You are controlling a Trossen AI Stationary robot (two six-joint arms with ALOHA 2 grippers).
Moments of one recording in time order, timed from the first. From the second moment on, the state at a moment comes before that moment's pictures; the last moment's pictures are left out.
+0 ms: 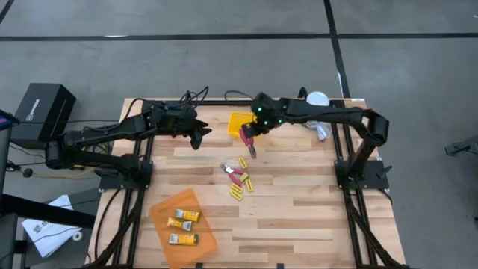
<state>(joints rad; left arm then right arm) 0.37 1.04 0.82 -0.31 0.00 -0.26 -0.36 1.73 1.37 -0.57 -0.15 0.72</state>
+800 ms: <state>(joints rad) 0.37 1.04 0.82 -0.31 0.00 -0.27 -0.57 2.01 1.89 -0.87 -0.28 -0.07</state>
